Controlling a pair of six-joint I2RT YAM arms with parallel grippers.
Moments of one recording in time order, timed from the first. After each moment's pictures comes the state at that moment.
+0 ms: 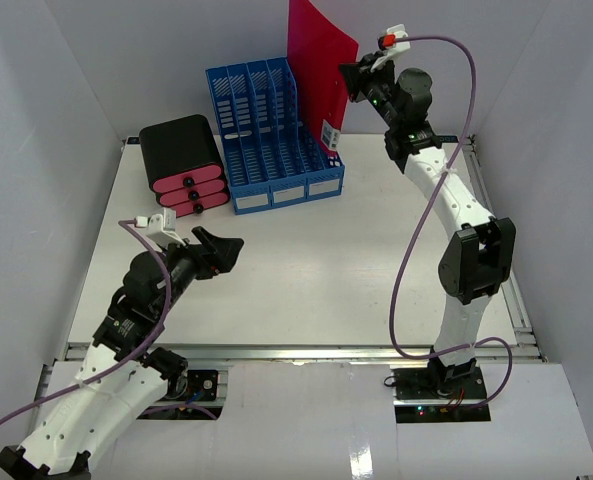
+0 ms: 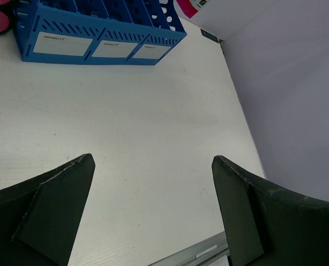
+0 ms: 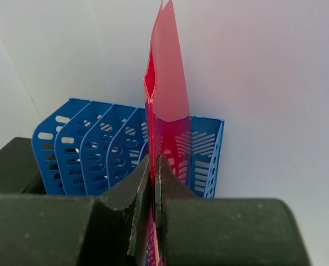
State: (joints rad) left arm -0.51 0.53 0.67 -0.30 -0.08 -0.68; right arm 0.34 1.91 1.88 0.30 -0.25 0.13
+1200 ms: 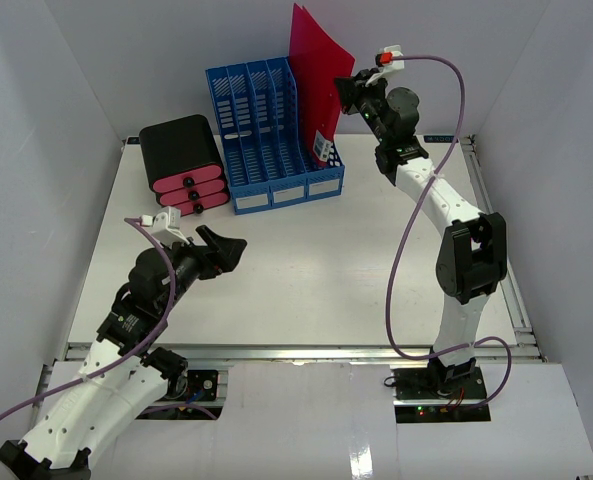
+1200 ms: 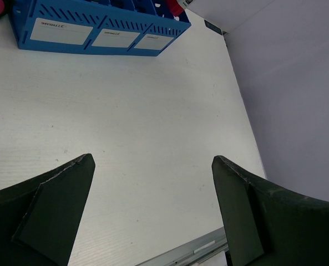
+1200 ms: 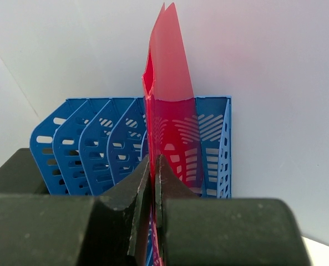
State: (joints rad) left arm -0.51 0.56 0.66 -0.30 -0.07 -0.70; right arm 0.37 1.92 1.72 0.48 -0.16 0.24
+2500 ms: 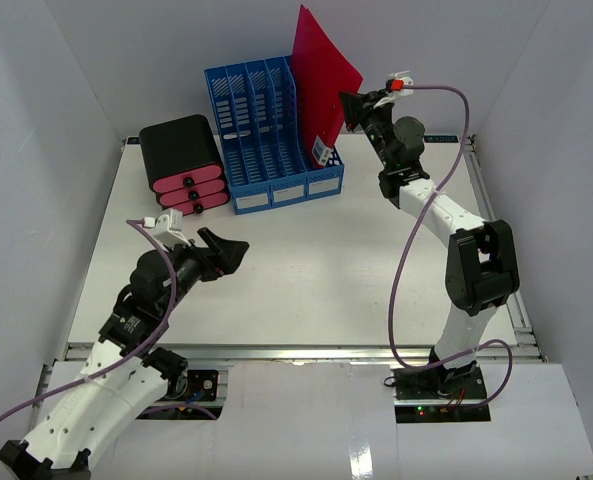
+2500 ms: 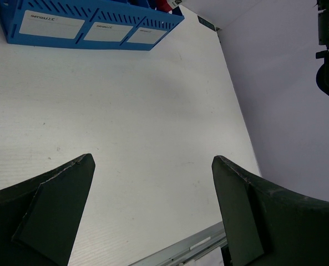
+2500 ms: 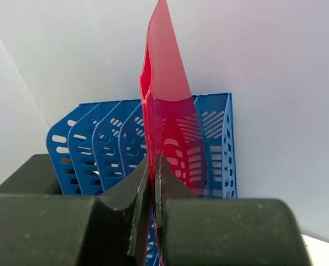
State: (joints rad) left arm -0.51 0.55 0.63 -0.27 -0.04 -0.72; right arm 0.37 1.82 1.43 0.77 -0.15 0.28
